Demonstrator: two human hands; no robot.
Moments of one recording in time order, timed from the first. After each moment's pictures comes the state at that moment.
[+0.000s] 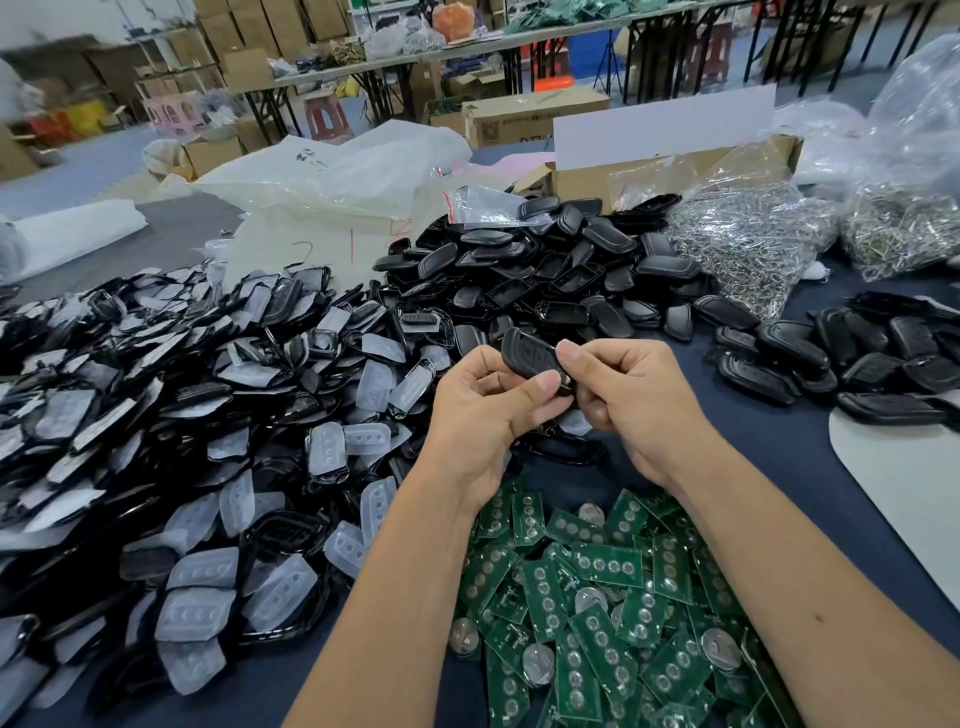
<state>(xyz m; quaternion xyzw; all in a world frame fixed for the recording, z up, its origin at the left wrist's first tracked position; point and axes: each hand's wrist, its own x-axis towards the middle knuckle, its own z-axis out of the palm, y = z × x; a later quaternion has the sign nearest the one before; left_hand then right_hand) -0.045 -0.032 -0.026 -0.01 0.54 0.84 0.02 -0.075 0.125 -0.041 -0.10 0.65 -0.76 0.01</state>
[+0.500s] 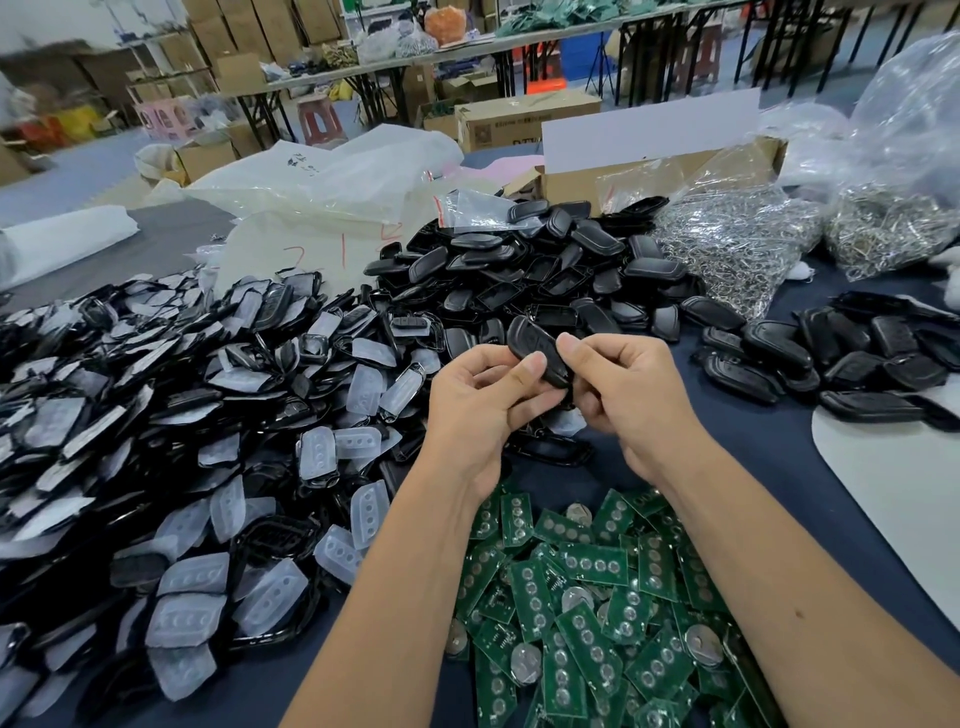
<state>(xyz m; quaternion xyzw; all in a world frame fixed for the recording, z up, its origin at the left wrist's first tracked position) -0.051 -0.023 -0.019 -0.04 0.56 0.82 0.00 -0.072 0.126 -0.034 -0.05 0.65 -0.76 -0.02</state>
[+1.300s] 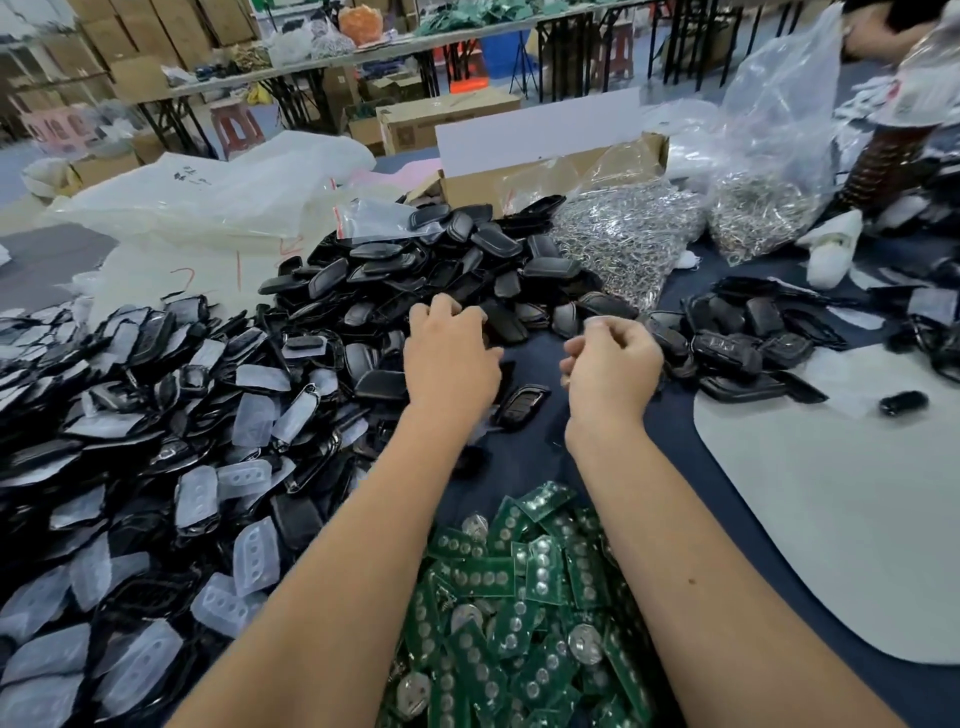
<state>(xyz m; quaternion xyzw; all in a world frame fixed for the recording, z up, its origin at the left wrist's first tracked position) -0.129 0.044 -0.024 0.05 0.98 0.14 -0.13 -0.094 0.168 -0.034 0.28 0.55 -0.76 -0.22</state>
